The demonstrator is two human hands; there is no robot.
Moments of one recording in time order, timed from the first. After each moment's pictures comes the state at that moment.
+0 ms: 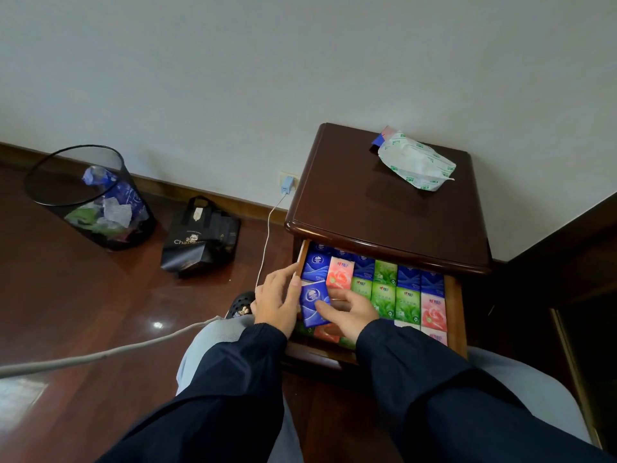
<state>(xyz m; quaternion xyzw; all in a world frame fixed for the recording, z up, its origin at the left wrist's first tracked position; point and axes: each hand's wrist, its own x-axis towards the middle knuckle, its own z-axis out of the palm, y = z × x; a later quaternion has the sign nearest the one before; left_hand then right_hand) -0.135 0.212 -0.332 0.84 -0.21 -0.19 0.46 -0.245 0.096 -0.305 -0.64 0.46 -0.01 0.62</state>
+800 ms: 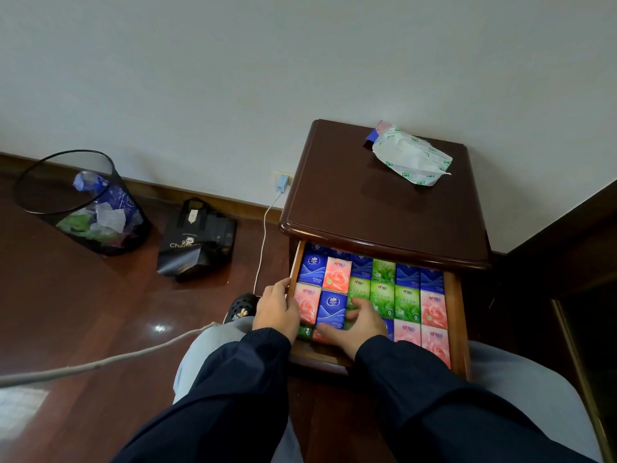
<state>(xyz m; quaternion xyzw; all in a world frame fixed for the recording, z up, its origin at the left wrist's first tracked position) -0.128 0.200 -0.351 0.87 -0.19 -0.26 0.37 -0.266 0.085 -0.349 -0.74 0.52 0.04 0.42</state>
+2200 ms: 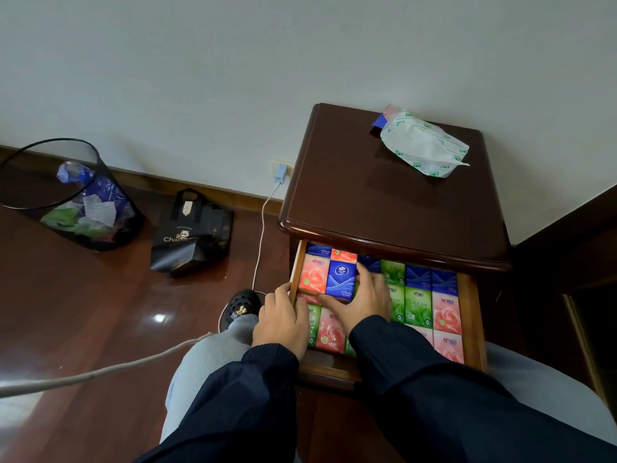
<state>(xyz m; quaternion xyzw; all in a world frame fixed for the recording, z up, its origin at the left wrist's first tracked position) -0.138 0.194 -0.346 0.90 -0.19 -0.25 0.30 -0.217 0.054 -0.388 -0.81 0.51 -0.07 0.26</state>
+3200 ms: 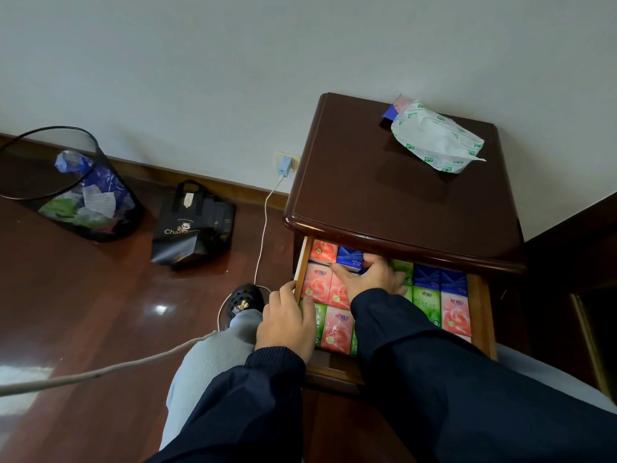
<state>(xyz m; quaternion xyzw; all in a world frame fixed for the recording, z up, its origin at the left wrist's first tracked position) -0.139 0.193 -0.347 0.90 -0.20 -0.24 0.29 -0.181 0.027 -0.395 -0.73 0.62 -0.12 0.25</state>
